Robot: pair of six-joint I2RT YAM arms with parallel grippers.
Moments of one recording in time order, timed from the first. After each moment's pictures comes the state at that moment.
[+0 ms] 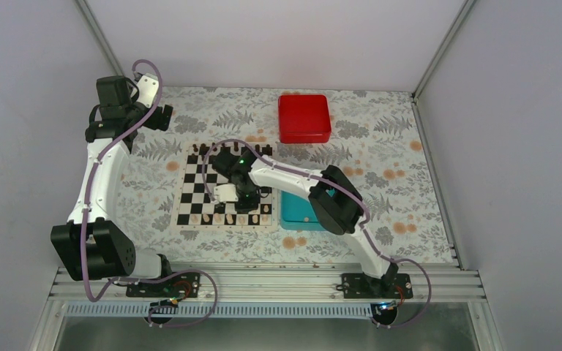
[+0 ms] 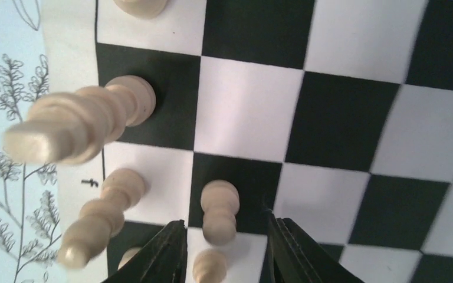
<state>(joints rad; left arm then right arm) 0.13 1.38 1.34 -0.50 0.17 0.41 1.01 2.27 1.85 -1.04 -0.07 -0.70</state>
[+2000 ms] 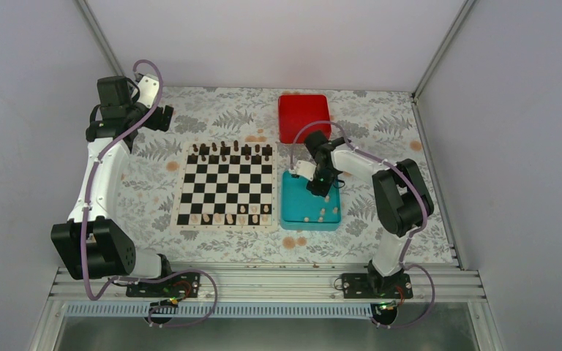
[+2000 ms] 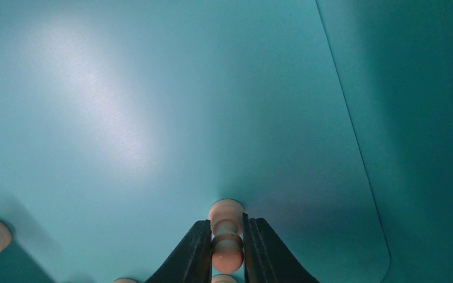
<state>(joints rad) 0.13 1.39 1.34 -0.51 0.17 0.41 0.48 1.83 1.20 -0.85 -0.06 -0.65</state>
